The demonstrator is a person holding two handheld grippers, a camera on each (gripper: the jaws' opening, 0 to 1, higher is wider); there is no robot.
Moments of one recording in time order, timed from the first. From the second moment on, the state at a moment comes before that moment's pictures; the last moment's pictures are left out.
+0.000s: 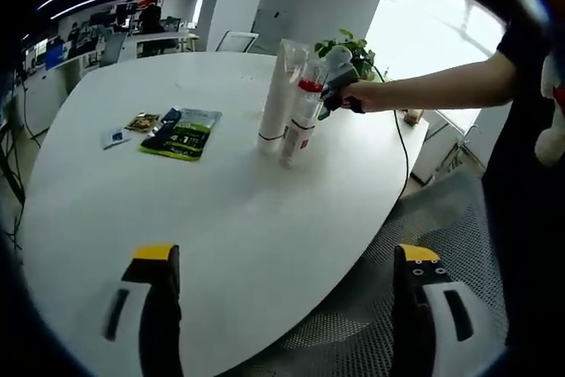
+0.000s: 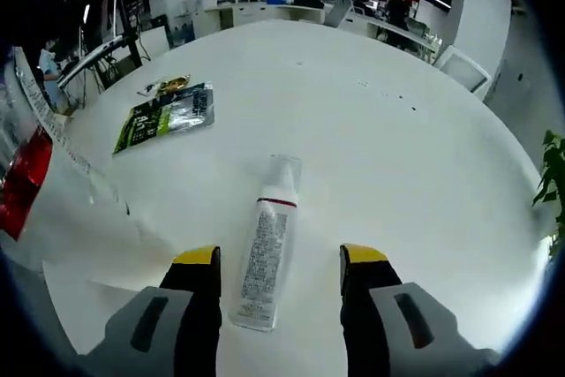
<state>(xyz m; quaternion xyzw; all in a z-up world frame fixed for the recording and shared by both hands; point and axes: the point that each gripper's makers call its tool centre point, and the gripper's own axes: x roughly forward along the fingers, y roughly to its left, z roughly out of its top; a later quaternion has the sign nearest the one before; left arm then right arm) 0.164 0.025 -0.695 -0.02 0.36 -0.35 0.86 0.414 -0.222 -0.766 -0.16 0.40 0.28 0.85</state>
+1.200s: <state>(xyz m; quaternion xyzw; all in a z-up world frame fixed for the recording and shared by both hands) 0.164 0.026 -0.698 -0.01 0.37 -0.35 0.86 0.420 -0.215 -0.765 -0.16 0.38 0.30 0.86</state>
